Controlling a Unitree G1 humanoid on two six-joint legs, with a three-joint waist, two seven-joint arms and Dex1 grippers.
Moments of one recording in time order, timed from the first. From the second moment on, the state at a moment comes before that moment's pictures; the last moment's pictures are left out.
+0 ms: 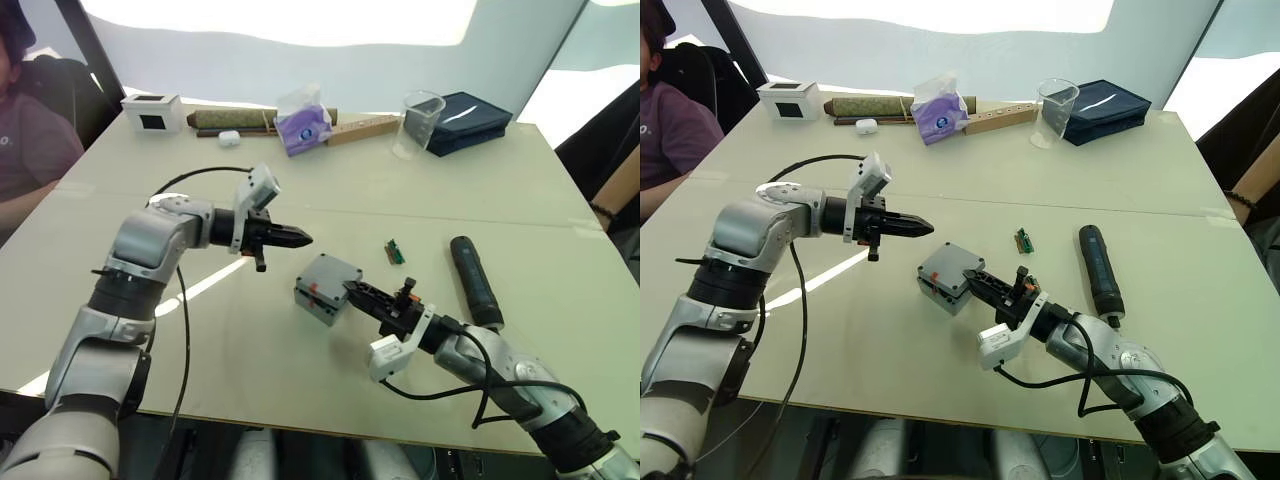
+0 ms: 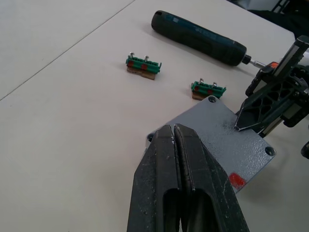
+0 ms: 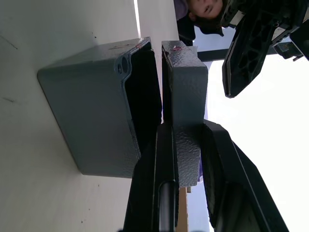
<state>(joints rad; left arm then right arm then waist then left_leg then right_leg) -0.87 0.60 -0.20 0.15 -0.43 0.80 -1.18 -0.17 -0.67 0.33 -0.19 -0.86 -0.51 0.08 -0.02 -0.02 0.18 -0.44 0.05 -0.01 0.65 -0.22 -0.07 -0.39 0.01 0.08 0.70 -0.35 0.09</state>
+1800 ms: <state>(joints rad) -0.79 0.58 -0.38 0.04 -0.27 0.69 -1.16 -0.15 -0.62 0.33 -0.15 -1.00 -0.48 -0.01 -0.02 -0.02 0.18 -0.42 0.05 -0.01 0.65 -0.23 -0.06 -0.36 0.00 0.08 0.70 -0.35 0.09</state>
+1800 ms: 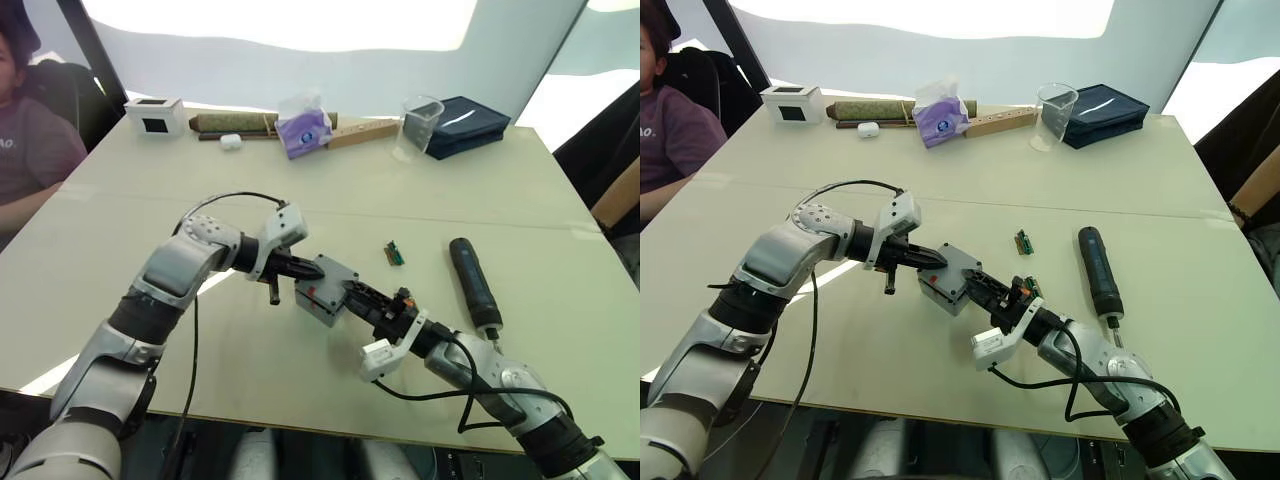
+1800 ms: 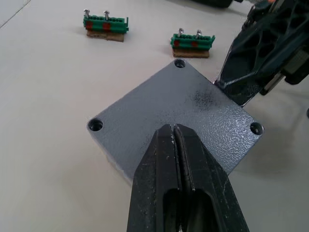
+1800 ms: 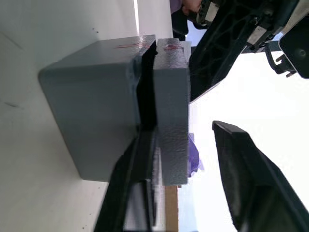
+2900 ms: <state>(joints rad) -0.70 0.55 -0.42 0.02 -0.19 0.58 -1.13 -0.02 -0.73 0.26 -0.40 -0.65 -0.31 0.55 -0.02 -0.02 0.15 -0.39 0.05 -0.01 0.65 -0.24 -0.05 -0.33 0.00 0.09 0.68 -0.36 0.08</state>
